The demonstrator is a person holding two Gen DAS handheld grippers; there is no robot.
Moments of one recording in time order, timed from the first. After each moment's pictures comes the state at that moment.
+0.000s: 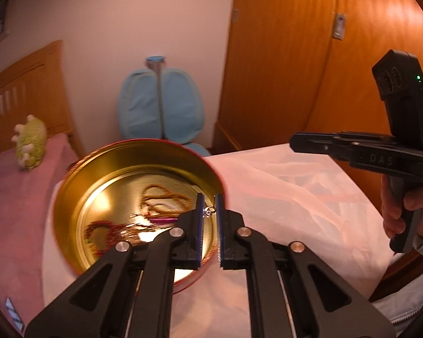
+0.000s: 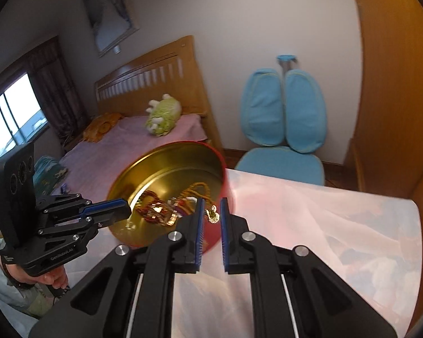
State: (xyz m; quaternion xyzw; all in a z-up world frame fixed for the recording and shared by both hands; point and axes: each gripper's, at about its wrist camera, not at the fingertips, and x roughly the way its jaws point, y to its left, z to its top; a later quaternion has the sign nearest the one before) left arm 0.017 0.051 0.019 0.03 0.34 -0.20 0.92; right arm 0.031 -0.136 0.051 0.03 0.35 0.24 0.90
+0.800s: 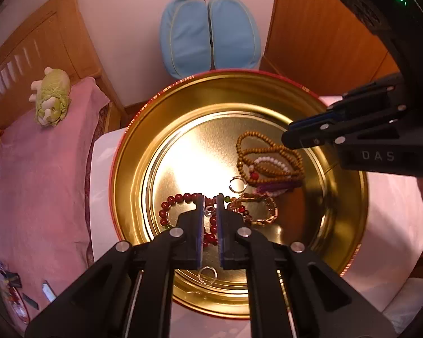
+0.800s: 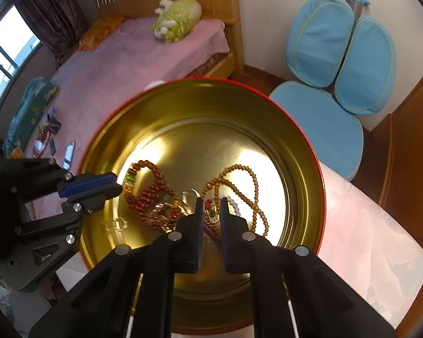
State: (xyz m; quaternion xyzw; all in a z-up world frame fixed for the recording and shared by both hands) left arm 0.136 0.134 -0.040 0.10 0.52 -0.13 0.84; right arm 0.175 0.027 -0.022 -0.10 0.57 0.25 0.78
